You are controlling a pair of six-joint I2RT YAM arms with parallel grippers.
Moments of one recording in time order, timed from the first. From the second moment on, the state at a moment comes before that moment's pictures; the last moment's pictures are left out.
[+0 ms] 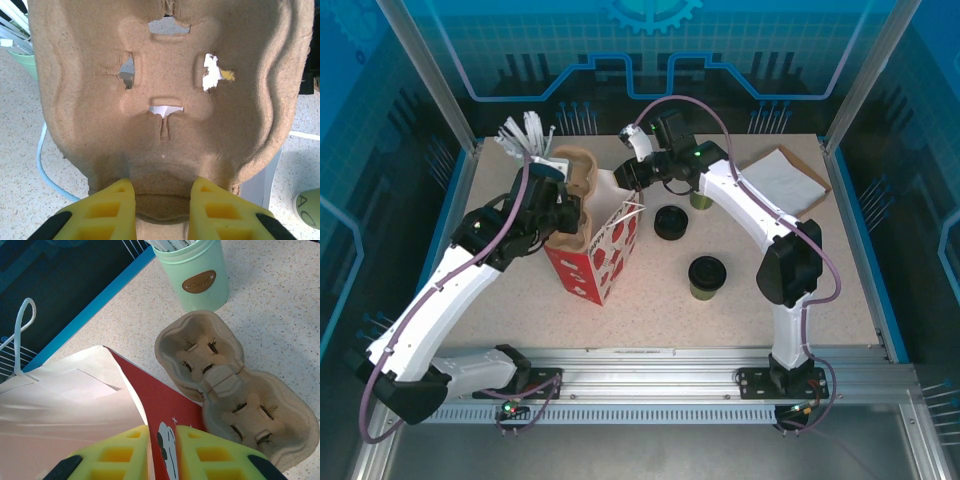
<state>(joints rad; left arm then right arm) -0.53 1.17 1.41 -0.97 -0.30 -0.34 0.57 2.00 1.97 -0.68 -0.49 0.09</state>
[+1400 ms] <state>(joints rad) -0.53 1.22 1.39 -1.02 -0.17 -0.32 0.57 2.00 1.97 -0.68 -0.49 0.12</state>
